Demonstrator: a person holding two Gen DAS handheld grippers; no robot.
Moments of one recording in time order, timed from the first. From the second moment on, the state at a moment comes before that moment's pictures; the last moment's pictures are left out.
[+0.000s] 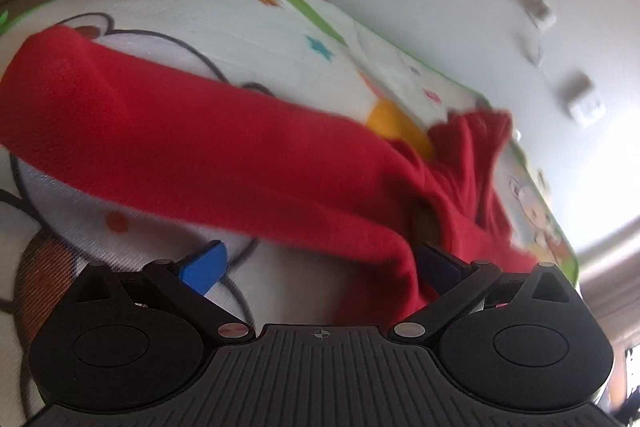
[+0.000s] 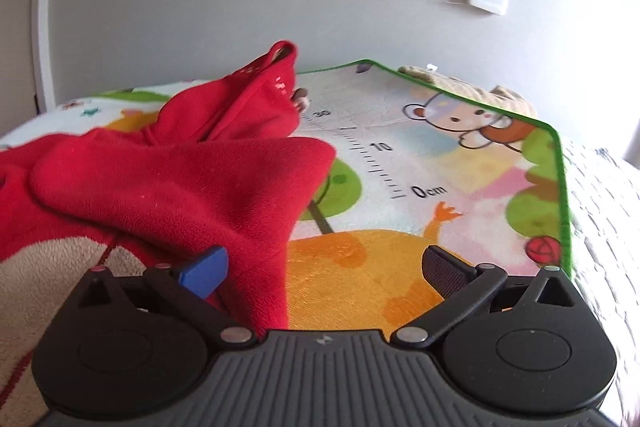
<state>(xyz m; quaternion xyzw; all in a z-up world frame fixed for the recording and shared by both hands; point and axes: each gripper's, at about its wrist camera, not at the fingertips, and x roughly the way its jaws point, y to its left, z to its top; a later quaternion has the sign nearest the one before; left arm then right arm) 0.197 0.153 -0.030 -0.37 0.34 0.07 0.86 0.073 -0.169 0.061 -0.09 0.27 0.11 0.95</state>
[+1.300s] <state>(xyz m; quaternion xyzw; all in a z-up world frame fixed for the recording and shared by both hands) 0.249 -0.039 -0.007 0.07 0.32 -0.26 0.91 0.182 -0.155 0.067 0.25 0.39 0.34 0.82</state>
